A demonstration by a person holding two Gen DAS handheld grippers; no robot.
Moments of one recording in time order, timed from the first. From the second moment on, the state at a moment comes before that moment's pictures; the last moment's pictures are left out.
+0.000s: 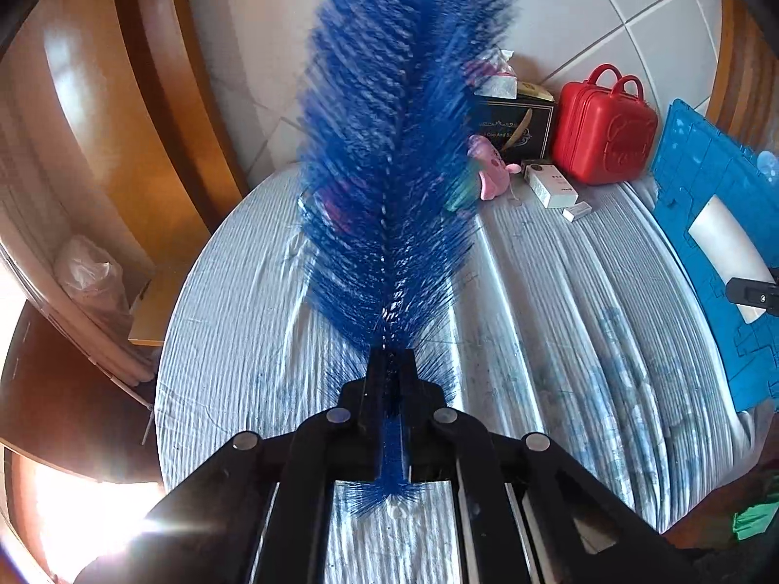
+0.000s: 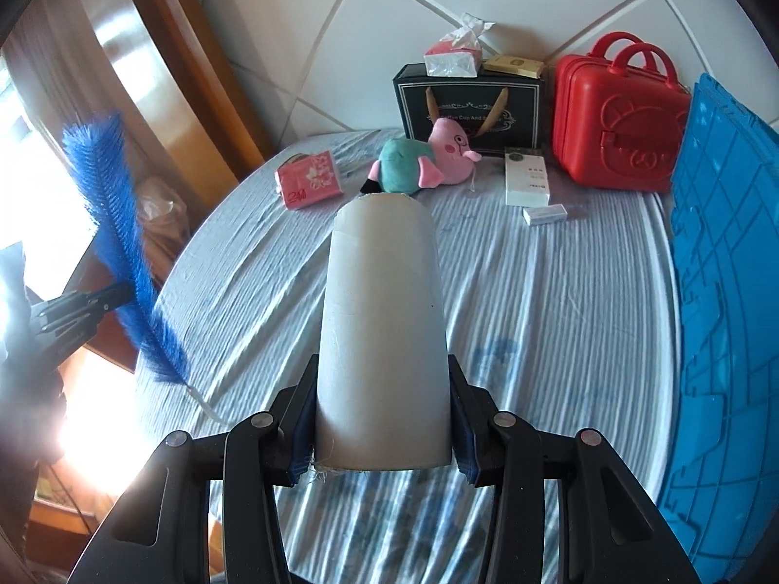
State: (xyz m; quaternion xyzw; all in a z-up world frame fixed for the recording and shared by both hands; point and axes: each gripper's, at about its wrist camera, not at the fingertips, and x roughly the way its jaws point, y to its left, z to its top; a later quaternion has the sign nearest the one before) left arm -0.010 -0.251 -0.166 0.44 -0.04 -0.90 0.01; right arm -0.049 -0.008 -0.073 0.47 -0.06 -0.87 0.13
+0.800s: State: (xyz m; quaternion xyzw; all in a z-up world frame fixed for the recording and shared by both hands) left arm -0.001 -0.189 -0.106 0.40 -0.05 -0.91 0.00; right arm -0.009 0.035 -0.023 0.43 -0.07 -0.89 0.17
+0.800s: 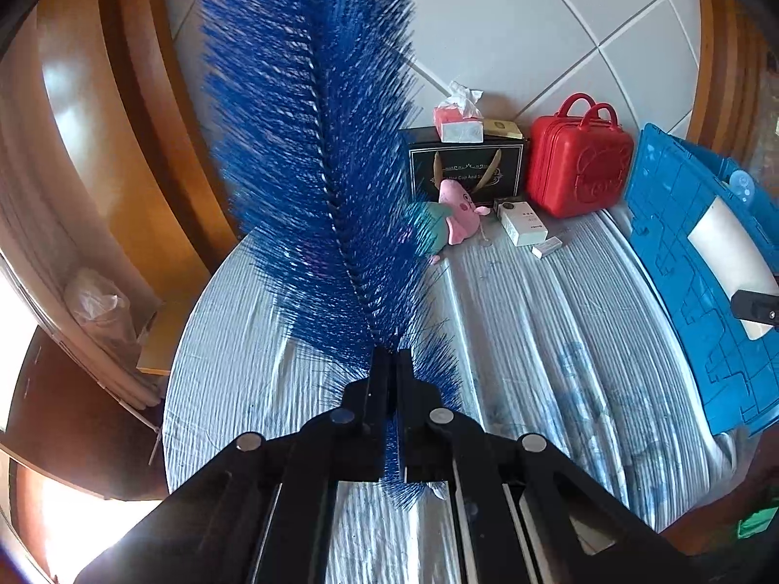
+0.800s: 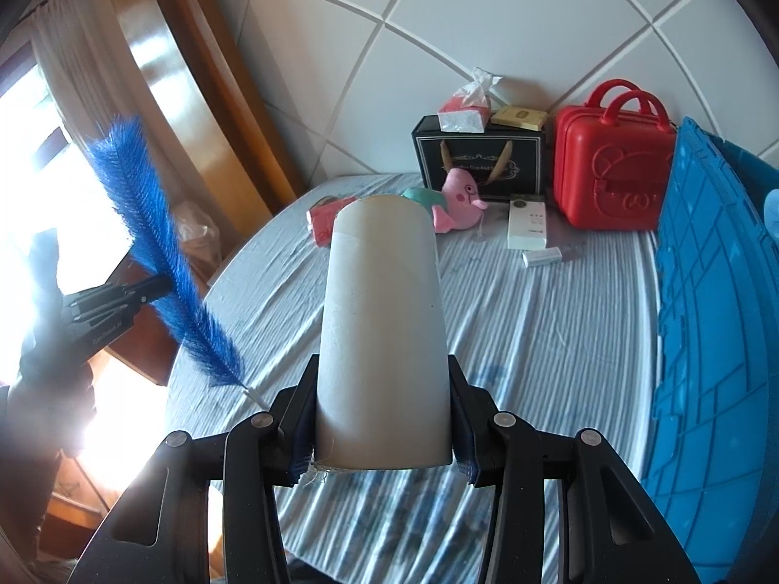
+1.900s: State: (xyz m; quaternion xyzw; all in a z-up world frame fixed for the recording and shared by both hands) left arm -0.022 -0.037 0.009 0.32 -0.08 -0.94 -0.06; right arm 0.014 0.133 0.050 0.36 -0.10 -0.91 0.20
